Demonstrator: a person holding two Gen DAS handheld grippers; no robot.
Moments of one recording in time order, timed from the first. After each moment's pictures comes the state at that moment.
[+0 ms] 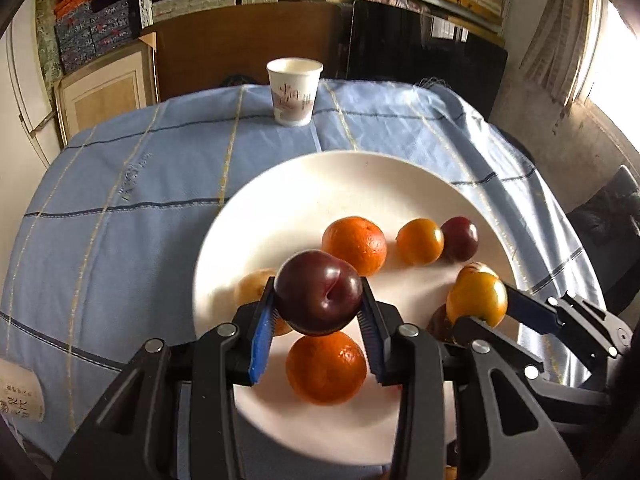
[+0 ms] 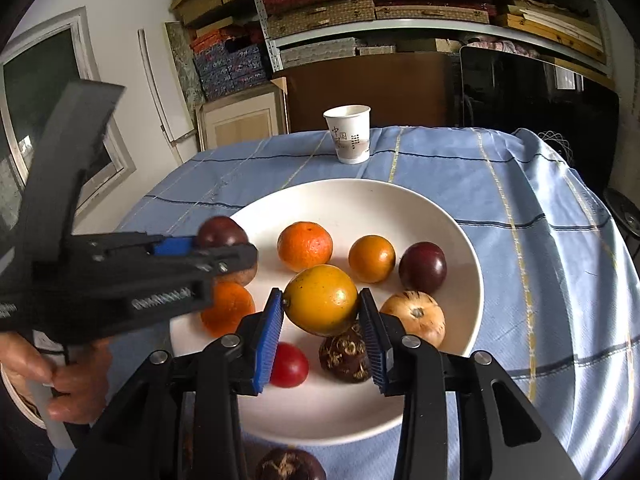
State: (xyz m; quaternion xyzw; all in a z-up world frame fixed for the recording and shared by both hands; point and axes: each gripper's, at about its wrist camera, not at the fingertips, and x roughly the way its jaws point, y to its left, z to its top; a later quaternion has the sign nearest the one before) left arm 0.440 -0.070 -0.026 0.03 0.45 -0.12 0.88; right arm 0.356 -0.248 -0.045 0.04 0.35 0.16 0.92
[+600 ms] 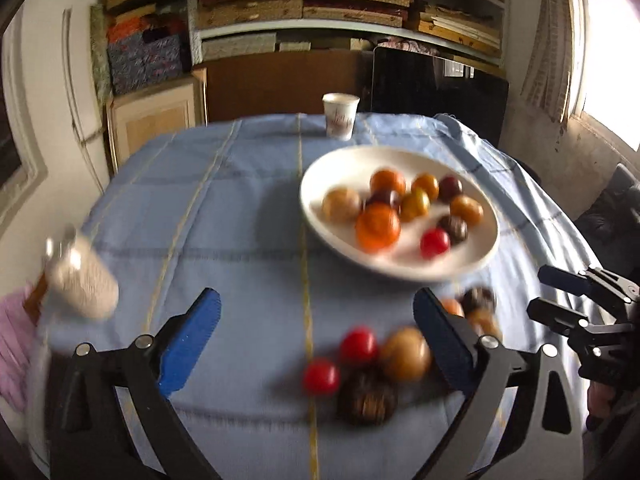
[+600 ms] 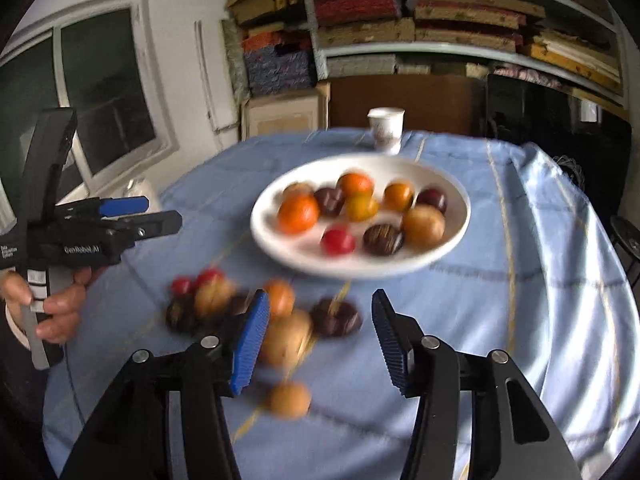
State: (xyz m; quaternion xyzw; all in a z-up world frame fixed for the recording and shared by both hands) left arm 0.264 0.015 -0.009 0.02 0.36 -0.08 0.93; right arm 0.220 -0.261 -0.047 0.00 0.33 0.22 0.92
